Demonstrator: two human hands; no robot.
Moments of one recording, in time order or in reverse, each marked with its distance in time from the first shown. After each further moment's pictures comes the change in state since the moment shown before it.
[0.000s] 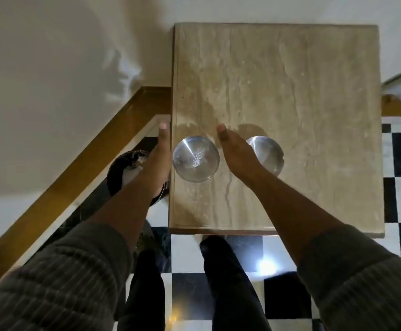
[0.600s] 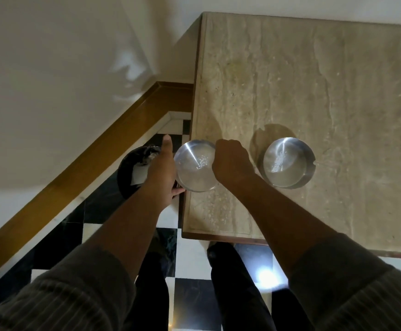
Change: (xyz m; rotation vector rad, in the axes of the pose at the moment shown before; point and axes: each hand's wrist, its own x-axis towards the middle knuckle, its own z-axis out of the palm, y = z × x) left_hand 0.022 -0.040 -0.030 -0.322 0.174 -0.284; right_hand 0.012 -0.020 0.066 -0.647 0.002 -0.078
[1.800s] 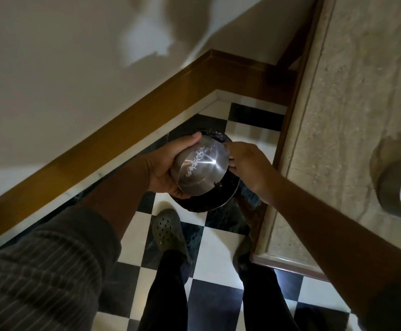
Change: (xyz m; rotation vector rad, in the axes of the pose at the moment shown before) left_hand 0.173 -0.007 -0.170 0.157 -0.669 -0.118; right_hand 0.063 -0.101 0.128 0.605 -0.338 0.145
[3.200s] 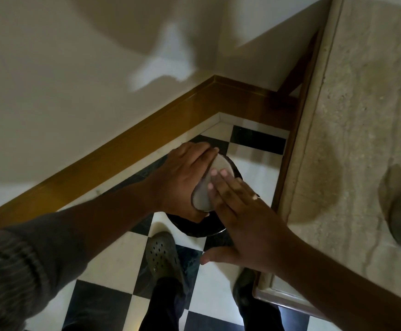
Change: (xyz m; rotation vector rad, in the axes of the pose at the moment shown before) left_hand 0.002 0.000 0.011 1.668 0.485 0.936; right_hand -0.046 0.037 0.003 -1.200 -0.007 -0.815
